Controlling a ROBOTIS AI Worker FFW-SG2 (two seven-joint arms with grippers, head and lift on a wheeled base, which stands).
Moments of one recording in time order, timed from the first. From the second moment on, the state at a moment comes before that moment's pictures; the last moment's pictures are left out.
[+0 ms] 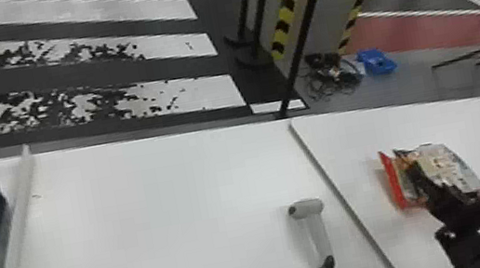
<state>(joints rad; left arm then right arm) 0.58 0.37 -0.08 -1.78 0.32 -0.37 -0.04 0.14 -0.09 -0.71 -1.59 -0.48 0.29 0.06</state>
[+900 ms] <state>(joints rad) 0.59 0.32 -0.10 -1.80 0.28 -0.38 -0.03 0.50 0.00 -0.04 -1.83 -0.02 -0.41 -0.20</state>
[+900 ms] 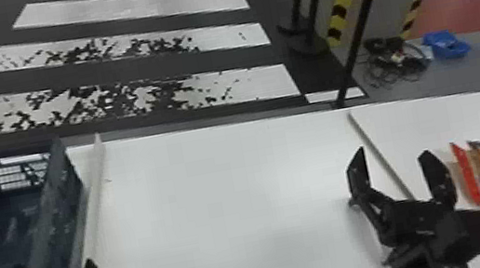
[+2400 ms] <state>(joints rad) 0.57 0.30 -0.12 -1.78 0.25 -0.39 -0.01 0.58 0.00 0.15 -1.74 0.11 -0.40 -0.24</state>
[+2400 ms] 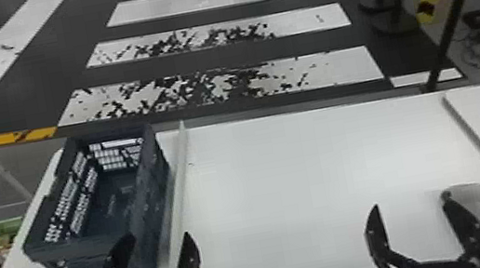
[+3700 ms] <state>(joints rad) 0.58 0.30 -0.12 -1.78 0.25 -0.39 -0.01 0.59 0.00 0.15 -1.75 0.11 -0.39 -0.24</state>
